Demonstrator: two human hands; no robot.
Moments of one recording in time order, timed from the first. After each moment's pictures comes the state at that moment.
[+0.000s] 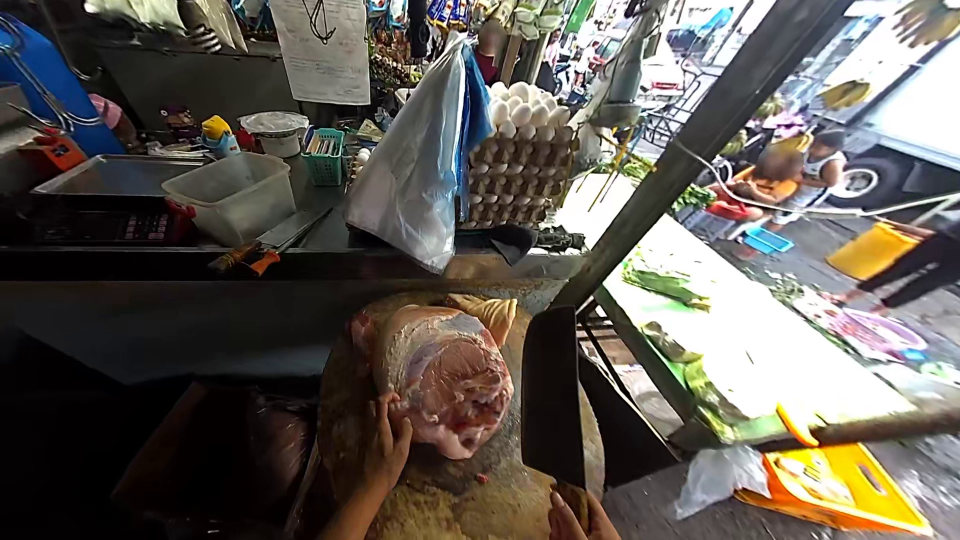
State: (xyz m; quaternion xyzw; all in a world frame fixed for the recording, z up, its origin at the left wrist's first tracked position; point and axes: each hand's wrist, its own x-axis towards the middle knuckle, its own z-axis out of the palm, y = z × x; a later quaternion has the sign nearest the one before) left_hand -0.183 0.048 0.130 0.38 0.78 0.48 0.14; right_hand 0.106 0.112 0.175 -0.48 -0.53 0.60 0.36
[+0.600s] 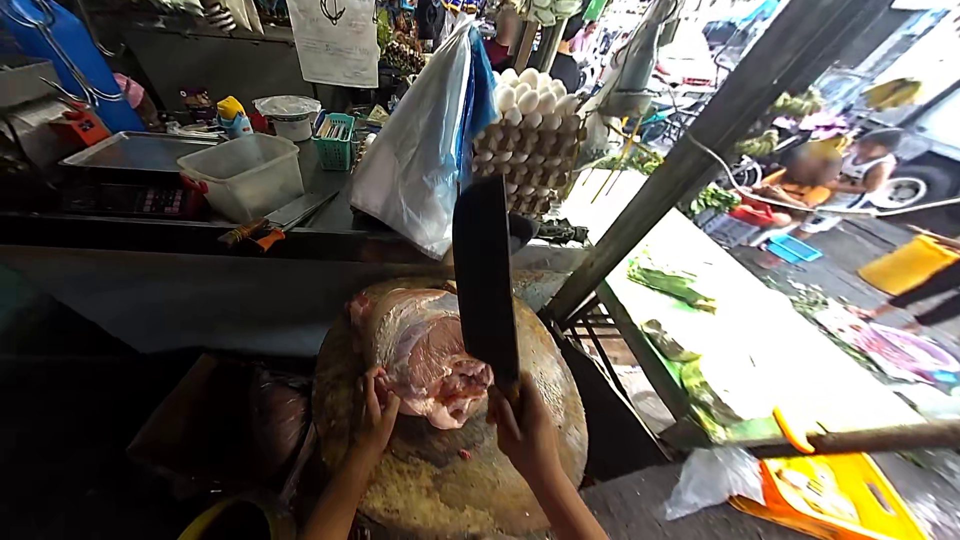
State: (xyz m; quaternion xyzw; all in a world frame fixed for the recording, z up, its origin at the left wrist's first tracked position) left_hand -0.168 0.054 0.110 0.35 0.77 0.53 0.06; right_hand 0.032 0.169 0.232 -0.30 -0.79 0.39 0.36
